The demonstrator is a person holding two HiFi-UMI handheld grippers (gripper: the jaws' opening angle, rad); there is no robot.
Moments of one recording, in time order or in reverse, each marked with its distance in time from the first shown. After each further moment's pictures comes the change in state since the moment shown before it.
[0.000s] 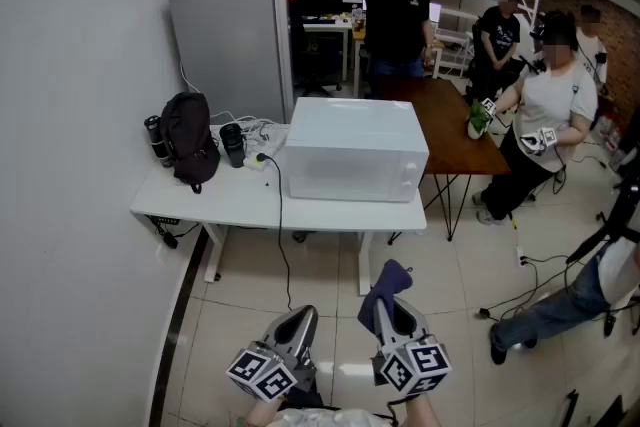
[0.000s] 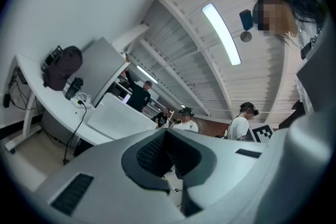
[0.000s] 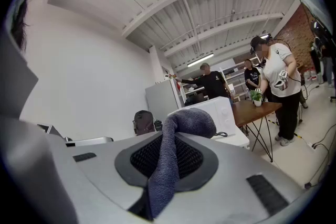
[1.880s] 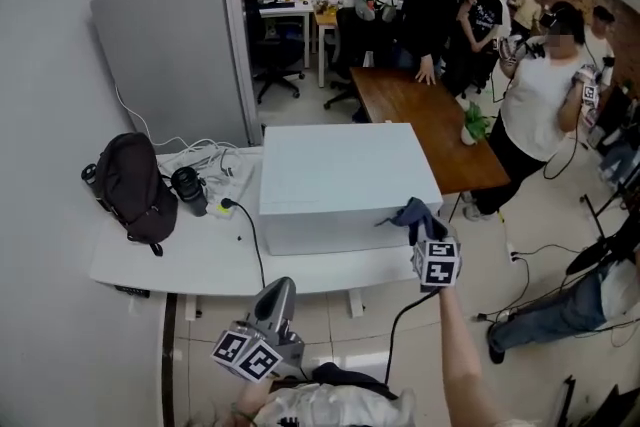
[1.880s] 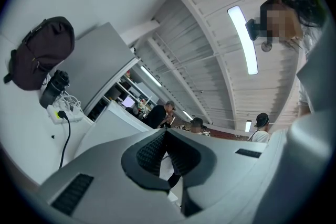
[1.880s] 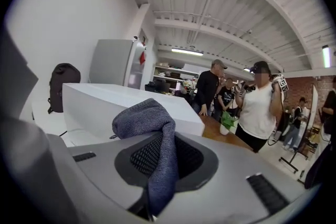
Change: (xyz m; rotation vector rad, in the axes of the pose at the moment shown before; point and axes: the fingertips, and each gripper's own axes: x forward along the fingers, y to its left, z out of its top) left arm 0.221 0.191 0.104 -0.074 -0.036 -0.019; right arm 0.320 -0.310 0.061 -0.376 0.233 -0.476
